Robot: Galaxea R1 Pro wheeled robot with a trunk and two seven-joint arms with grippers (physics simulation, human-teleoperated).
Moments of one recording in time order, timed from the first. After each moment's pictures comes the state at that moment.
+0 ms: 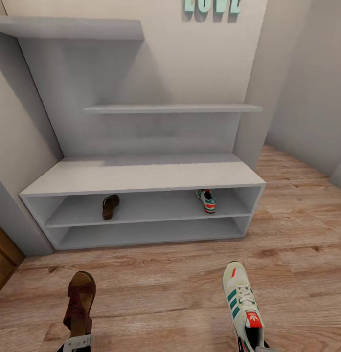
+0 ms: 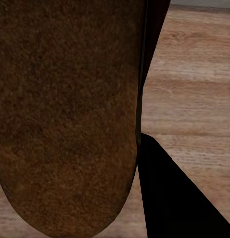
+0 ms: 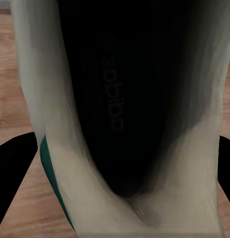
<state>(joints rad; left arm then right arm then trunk) -0.20 0.05 0.41 -0.41 -0.12 -0.50 -0.25 -0.14 -0.04 0.09 -0.42 -0.06 -0.64 -0.21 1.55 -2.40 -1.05</state>
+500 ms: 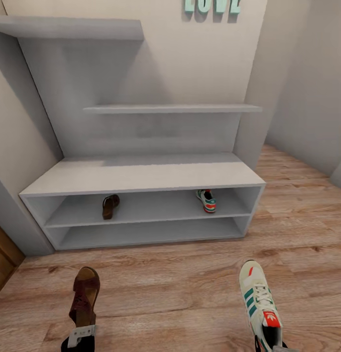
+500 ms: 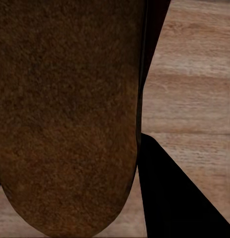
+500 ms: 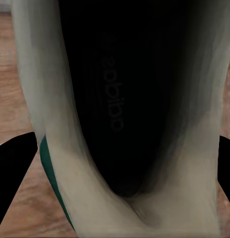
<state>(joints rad) -0.25 0.05 0.40 -0.42 -0.13 -0.37 -0.25 -0.14 -0.11 0.05 -0.43 -0.09 -0.64 -0.22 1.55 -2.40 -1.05</state>
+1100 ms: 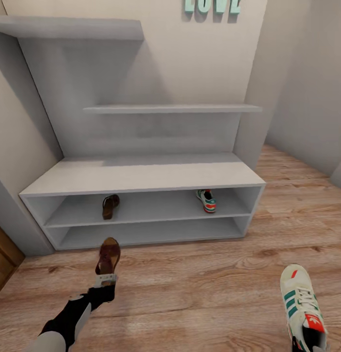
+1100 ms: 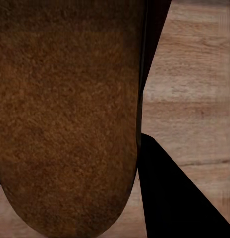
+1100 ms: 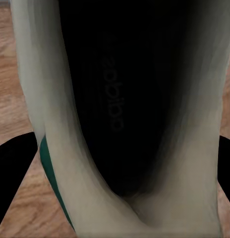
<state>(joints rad) -0.56 0.04 0.27 -0.42 -0.13 0.12 -0.25 -0.14 -0.22 -0.16 -0.48 -0.20 -0.49 -0.18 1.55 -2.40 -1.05</state>
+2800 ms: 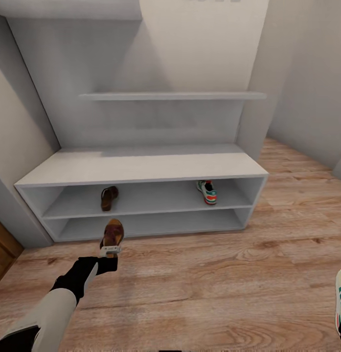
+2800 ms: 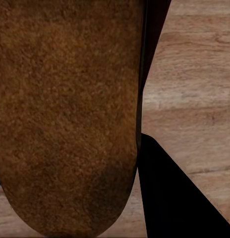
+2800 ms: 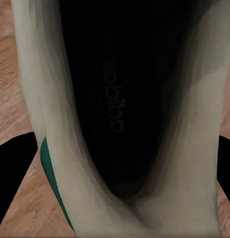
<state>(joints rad) -0.76 0.04 0.25 -0.46 -0.23 0.44 -0.23 -0.14 -0.29 -0.57 -0.93 -0.25 0.16 -0.17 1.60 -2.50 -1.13</state>
